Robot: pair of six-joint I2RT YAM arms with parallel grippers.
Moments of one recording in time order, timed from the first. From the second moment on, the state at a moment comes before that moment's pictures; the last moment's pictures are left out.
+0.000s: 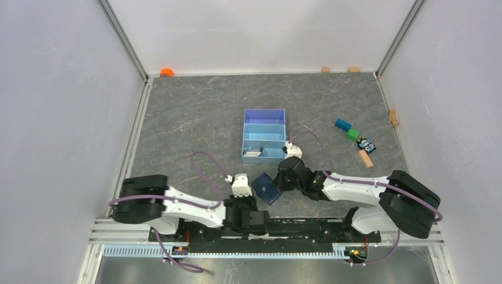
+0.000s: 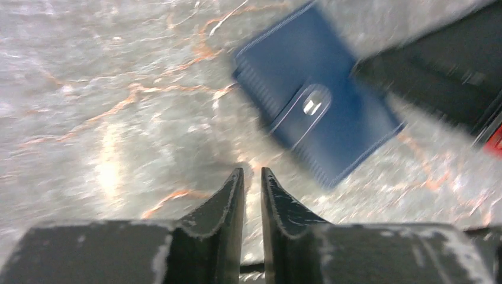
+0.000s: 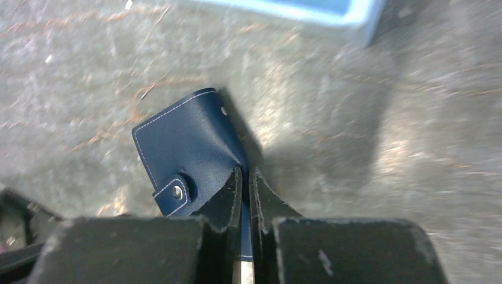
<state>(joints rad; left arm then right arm) -1.57 1.57 0.68 -0.37 -1.00 -1.60 0.96 1.34 0.48 0.05 0.17 0.83</state>
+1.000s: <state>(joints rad) -0.41 0.89 0.96 -0.60 -0.27 -0.42 0.15 0.72 0.57 -0.36 0.21 0.20</state>
